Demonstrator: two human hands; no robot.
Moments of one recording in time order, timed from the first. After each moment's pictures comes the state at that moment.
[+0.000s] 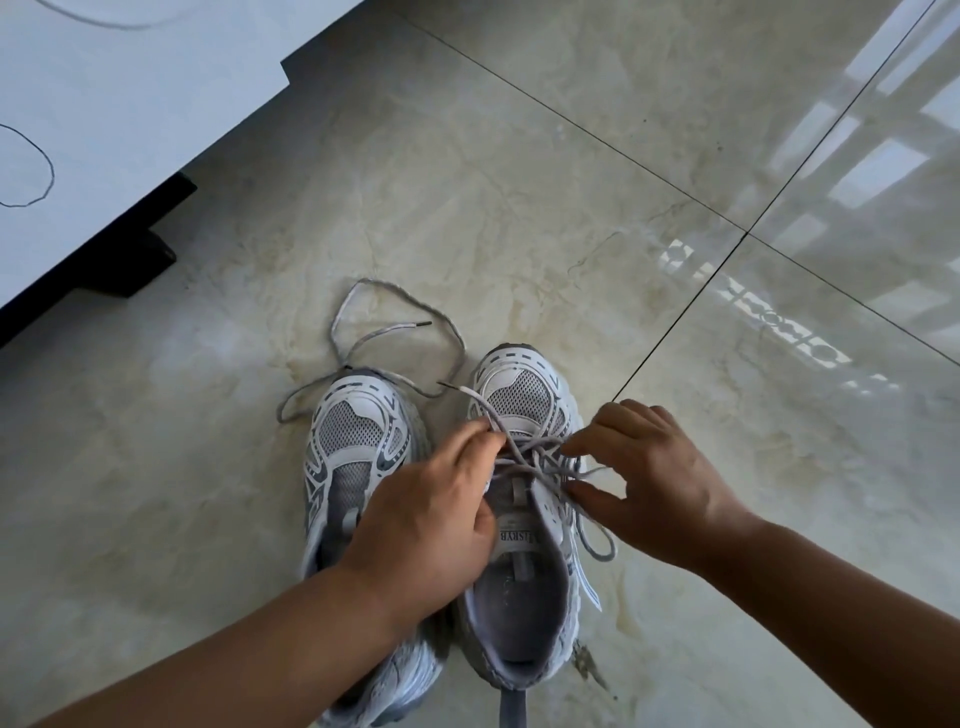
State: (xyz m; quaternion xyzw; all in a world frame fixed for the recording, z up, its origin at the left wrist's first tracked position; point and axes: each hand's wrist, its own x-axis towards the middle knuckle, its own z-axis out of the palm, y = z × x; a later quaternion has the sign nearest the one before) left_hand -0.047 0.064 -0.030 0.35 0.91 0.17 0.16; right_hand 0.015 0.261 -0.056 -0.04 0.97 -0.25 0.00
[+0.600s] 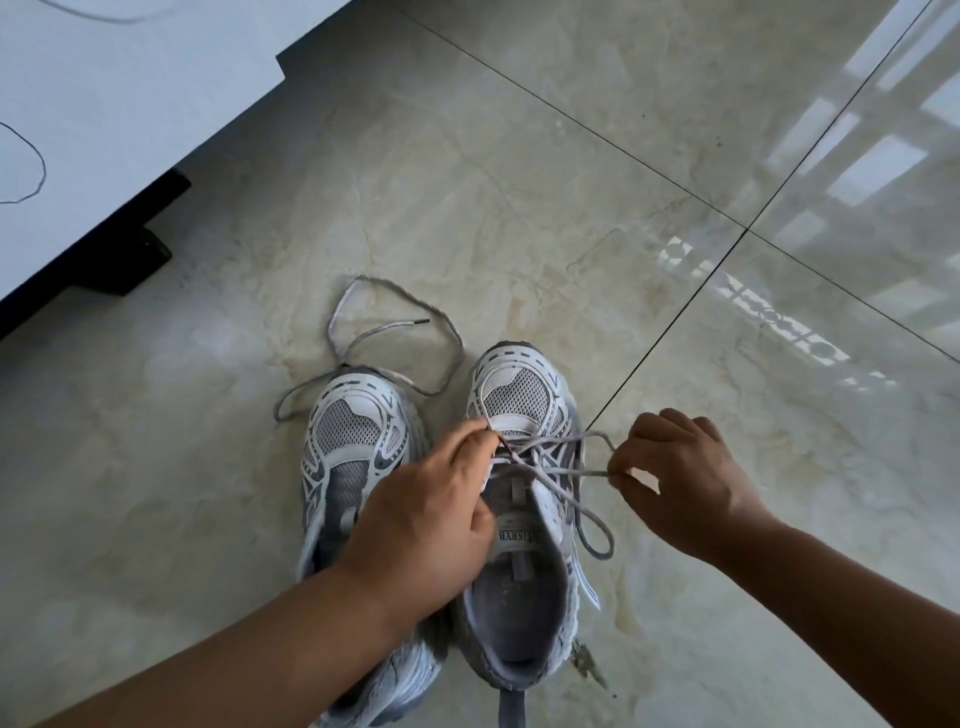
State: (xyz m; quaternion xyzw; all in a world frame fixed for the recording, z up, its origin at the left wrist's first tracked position) left_hand -0.047 0.063 -0.033 0.33 0.91 0.18 0.17; right_hand 0.034 0.288 -0.081 0.03 0.98 -0.20 0.04
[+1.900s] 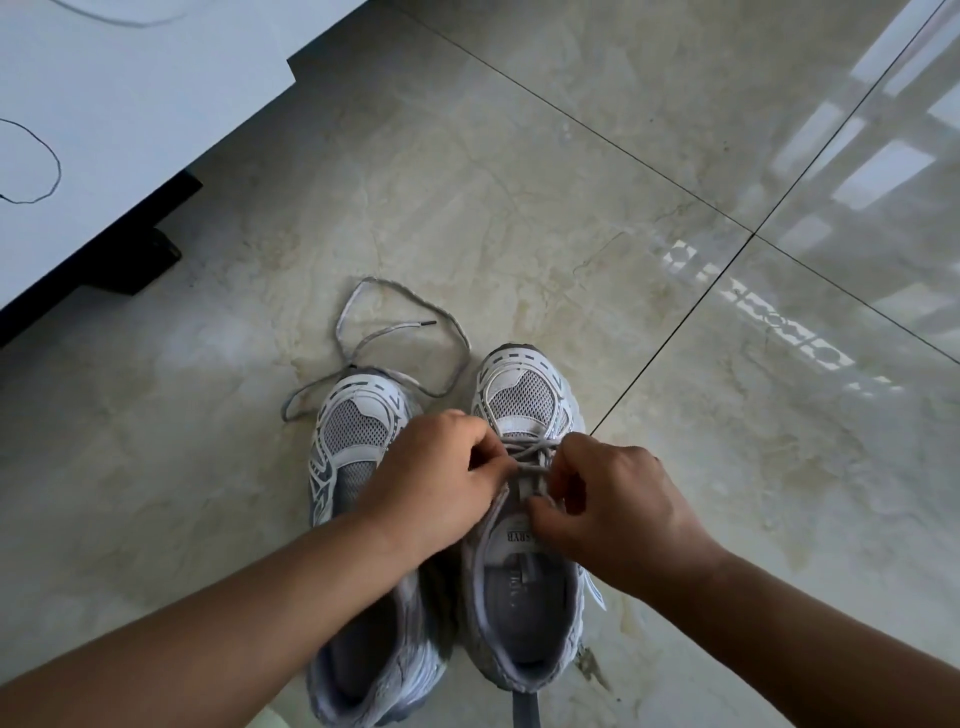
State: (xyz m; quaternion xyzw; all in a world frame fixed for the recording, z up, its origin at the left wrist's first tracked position) left_hand -0.072 0.076 -0.032 0.23 0.90 0.29 0.23; right_hand 0.011 0.219 -0.027 0.10 0.93 -0.34 0.13
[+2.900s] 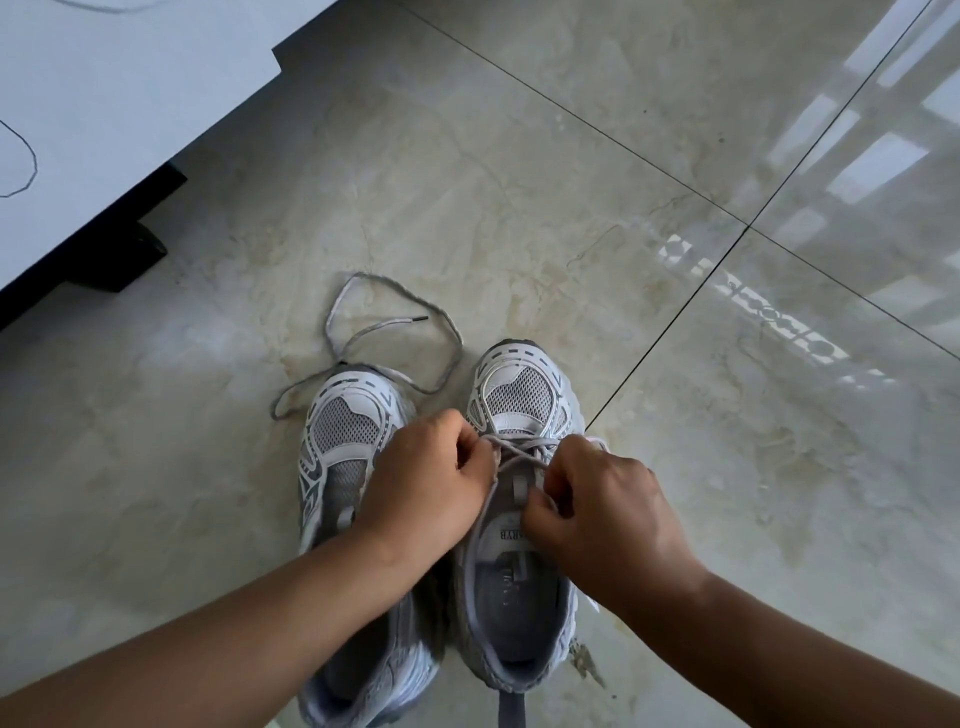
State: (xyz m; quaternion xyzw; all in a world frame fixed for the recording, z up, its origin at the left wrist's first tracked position) left_hand -0.063 0.079 -0.039 0.17 0.93 0.28 0.18; right_hand 0.015 0.208 -0.025 0.16 0.93 -0.31 0.13
